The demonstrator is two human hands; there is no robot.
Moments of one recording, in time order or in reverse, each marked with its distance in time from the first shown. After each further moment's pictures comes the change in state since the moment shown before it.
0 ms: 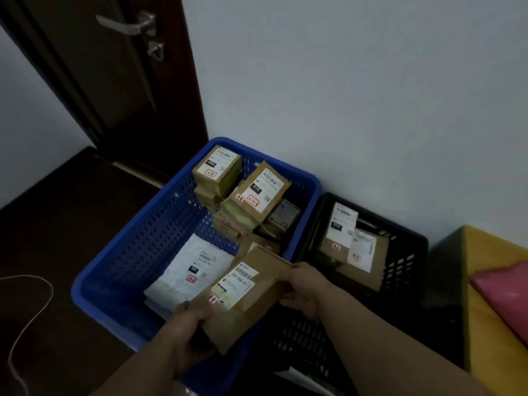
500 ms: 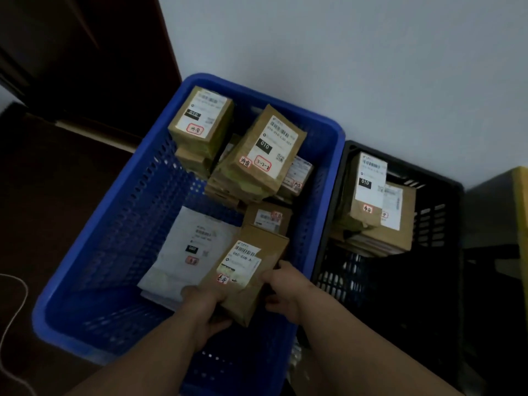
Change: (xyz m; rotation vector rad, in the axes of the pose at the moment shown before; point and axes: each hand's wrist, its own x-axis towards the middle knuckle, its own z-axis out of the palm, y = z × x) left_hand 0.135 0.030 -0.020 0.215 0.081 -0.109; right_hand 0.093 0.043 0.092 0.123 -0.029 0.200
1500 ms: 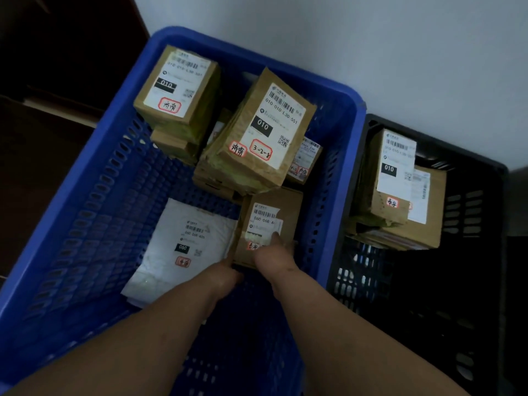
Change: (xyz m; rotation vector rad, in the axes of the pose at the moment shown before) left_hand 0.083 0.045 0.053 0.866 -0.158 0.167; right_hand 0.098 -0.034 0.012 -0.263 0.218 -0.141
